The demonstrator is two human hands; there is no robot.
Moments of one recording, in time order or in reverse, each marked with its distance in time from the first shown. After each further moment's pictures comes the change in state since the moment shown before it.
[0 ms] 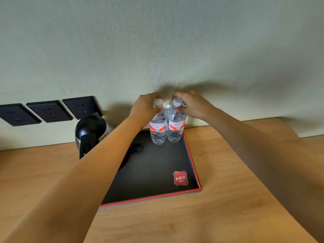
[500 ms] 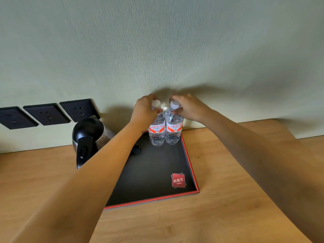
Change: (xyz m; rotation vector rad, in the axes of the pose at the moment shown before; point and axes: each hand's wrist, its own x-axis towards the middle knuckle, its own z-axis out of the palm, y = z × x) left_hand 0.000 0.001 0.013 -0.133 0.120 -0.052; right_hand 0.001 0.000 0.002 -0.028 -0.027 0.026
